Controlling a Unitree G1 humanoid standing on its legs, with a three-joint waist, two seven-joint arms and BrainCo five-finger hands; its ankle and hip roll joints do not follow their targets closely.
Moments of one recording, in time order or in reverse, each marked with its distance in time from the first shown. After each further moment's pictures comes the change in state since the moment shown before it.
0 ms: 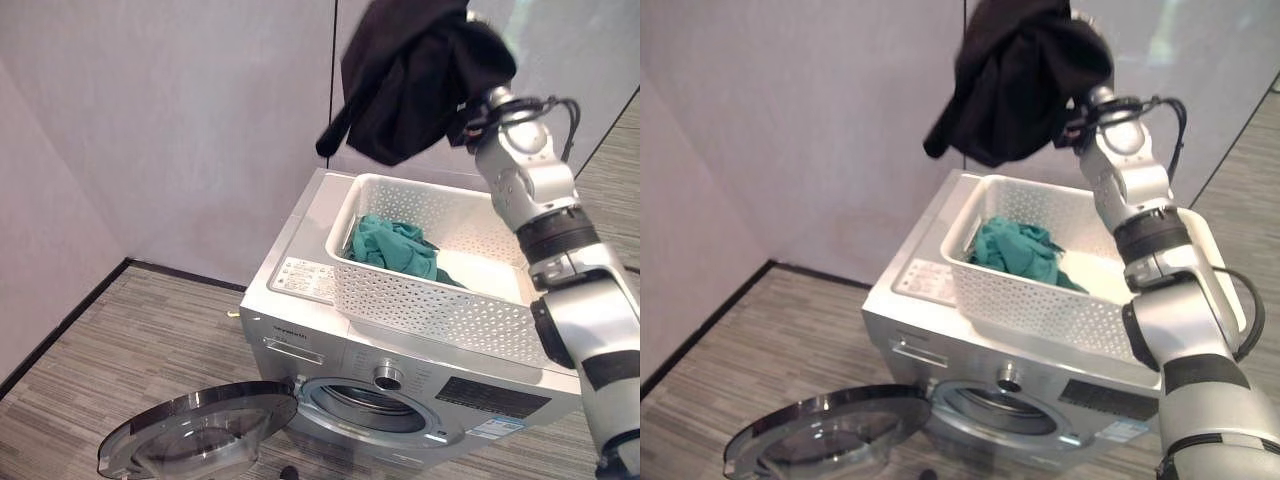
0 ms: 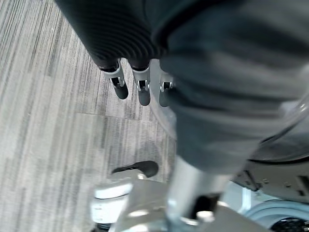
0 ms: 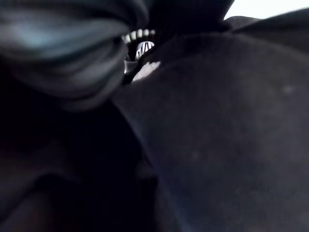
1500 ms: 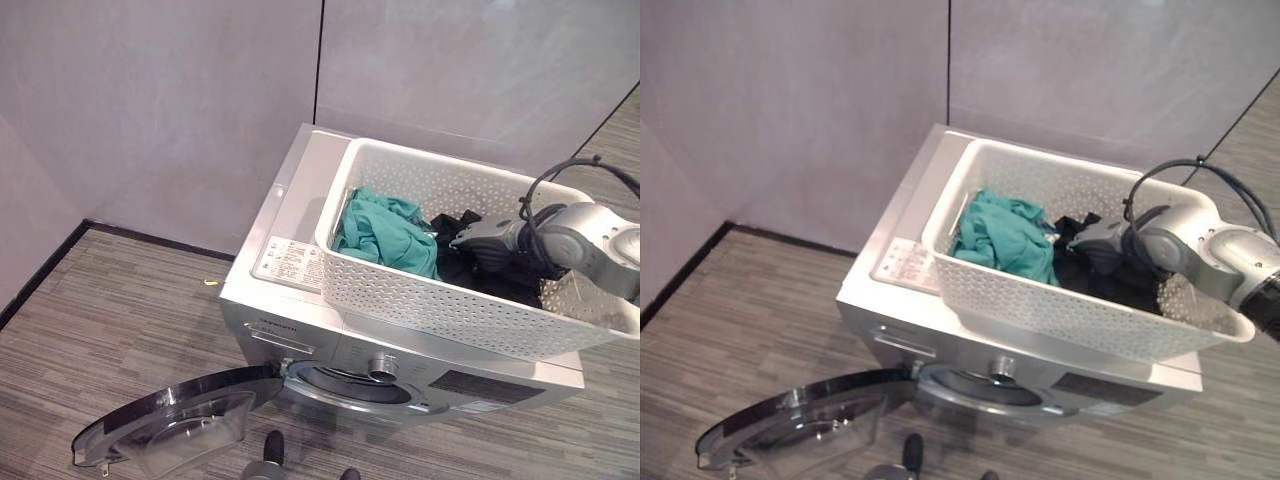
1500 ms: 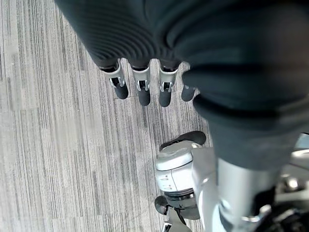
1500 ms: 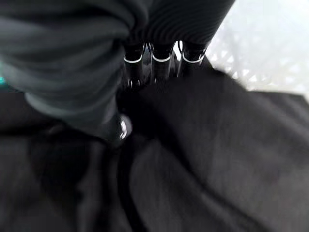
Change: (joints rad) left arm -0.086 -0.024 0.153 0.294 0.290 -0.002 -0.118; right arm 0.255 -0.704 0.678 -0.536 -1.155 -0.120 0.597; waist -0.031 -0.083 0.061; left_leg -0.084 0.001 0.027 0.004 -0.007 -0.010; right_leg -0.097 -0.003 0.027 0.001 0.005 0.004
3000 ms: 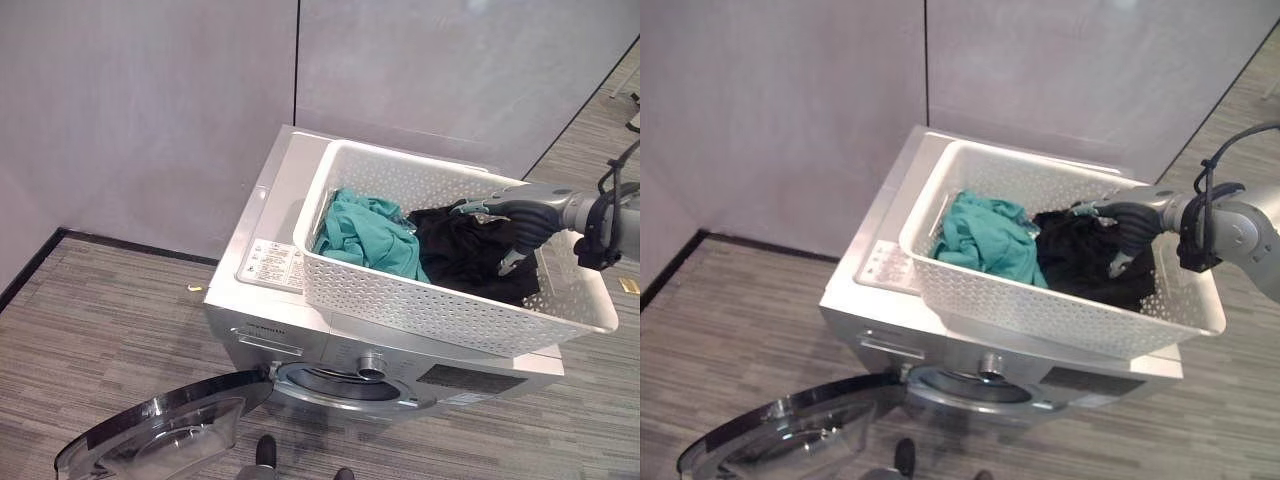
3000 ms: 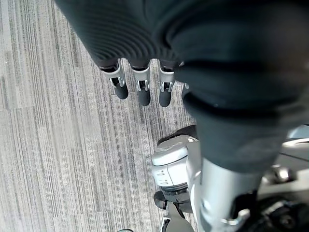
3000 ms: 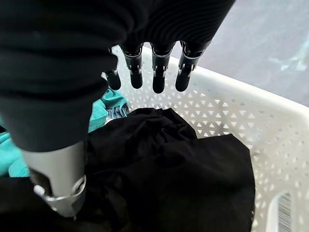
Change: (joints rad) left arm 0.000 -0.004 0.029 0.004 -0.001 -0.003 -0.010; right arm 0.218 -0.197 -0.372 -0.176 0.271 0.027 -0.057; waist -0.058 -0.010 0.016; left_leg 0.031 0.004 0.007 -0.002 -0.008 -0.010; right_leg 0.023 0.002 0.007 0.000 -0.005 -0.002
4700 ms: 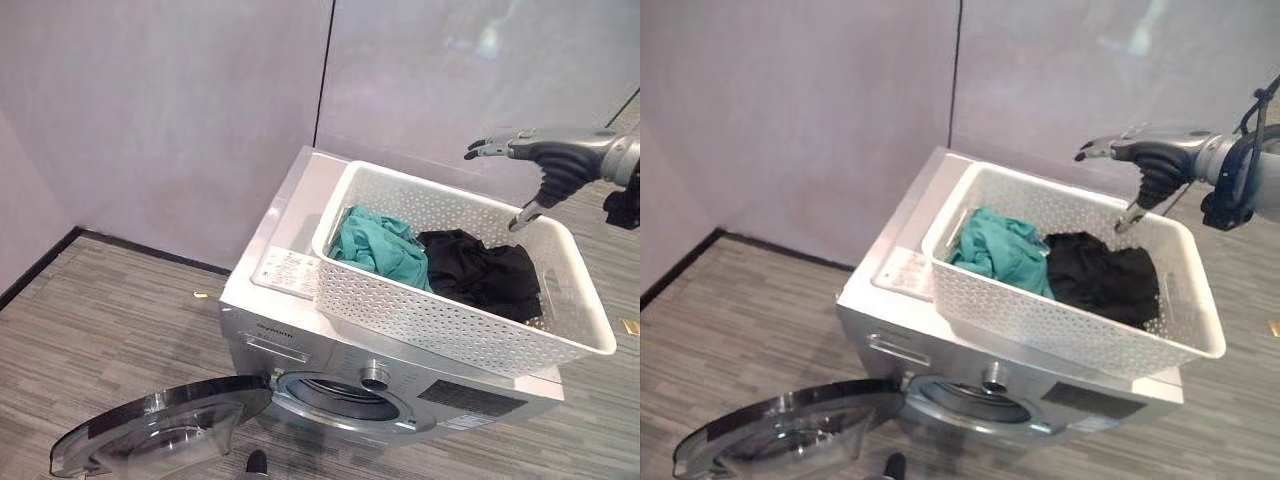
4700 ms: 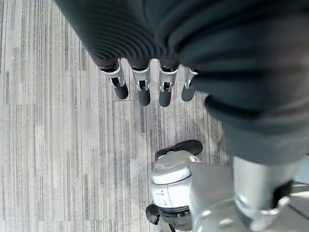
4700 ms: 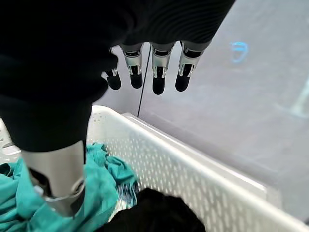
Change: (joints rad) left arm -0.010 0.054 0.011 0.059 -0.008 0.003 0.012; right arm -0.157 -0.094 0.057 0.014 0.160 0.000 -0.073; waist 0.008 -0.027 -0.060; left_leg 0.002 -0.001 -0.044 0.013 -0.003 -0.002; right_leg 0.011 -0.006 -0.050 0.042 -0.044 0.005
